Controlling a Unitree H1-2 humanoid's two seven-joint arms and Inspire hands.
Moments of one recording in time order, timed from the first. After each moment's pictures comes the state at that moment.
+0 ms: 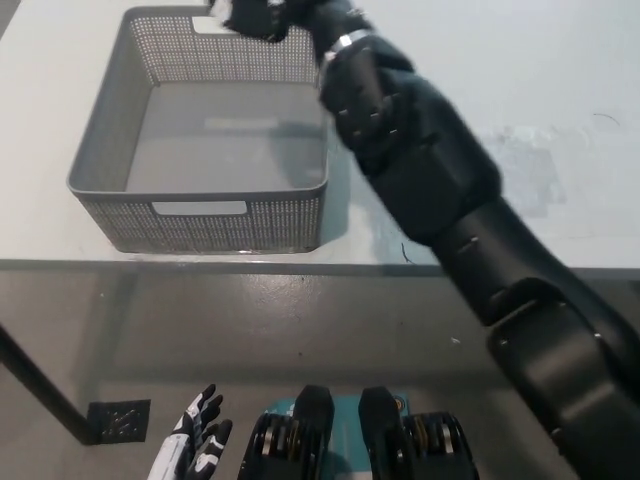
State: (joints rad) left_arm 0.12 0.09 -0.05 0.21 0.09 -0.30 -0.06; right_arm -1.25 0.07 0.33 0.81 -0.51 -0.02 -0.10
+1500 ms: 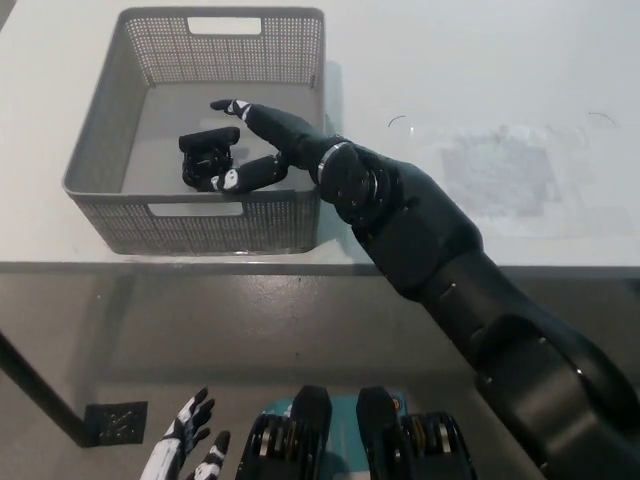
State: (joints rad) left_arm 0.17 0.11 -0.03 0.16 0.11 -0.29 -0.06; right_arm -1.16 0.10 0.35 1.00 -0.43 0.01 0.19
